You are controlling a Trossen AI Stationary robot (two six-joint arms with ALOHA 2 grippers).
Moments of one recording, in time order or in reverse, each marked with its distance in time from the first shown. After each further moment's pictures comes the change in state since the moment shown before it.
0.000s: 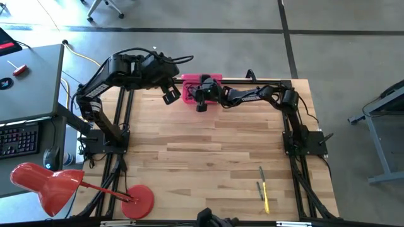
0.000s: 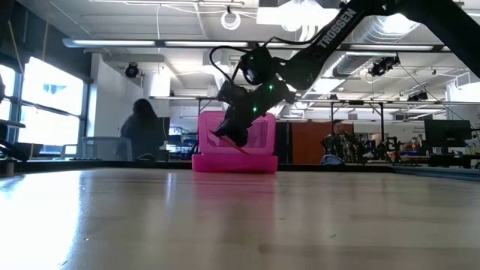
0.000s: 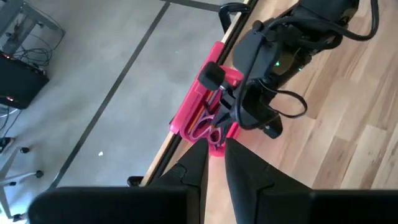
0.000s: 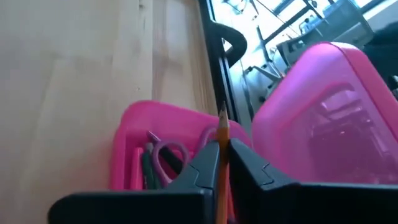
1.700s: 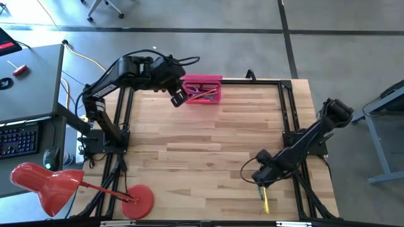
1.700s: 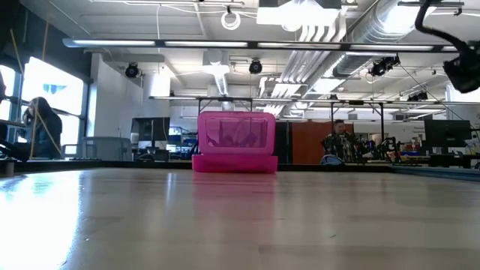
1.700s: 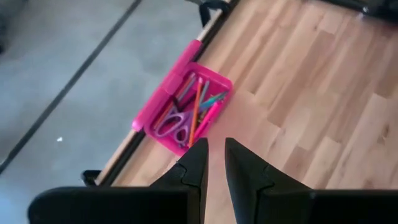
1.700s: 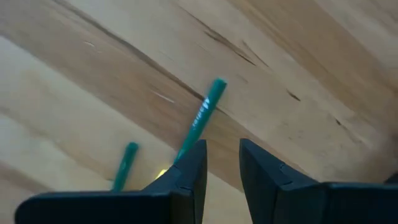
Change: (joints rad) left arm 0.000 0.044 -0.001 0.031 0.095 -0.153; right arm 1.116 -0.639 -0.522 -1.217 -0.107 2.324
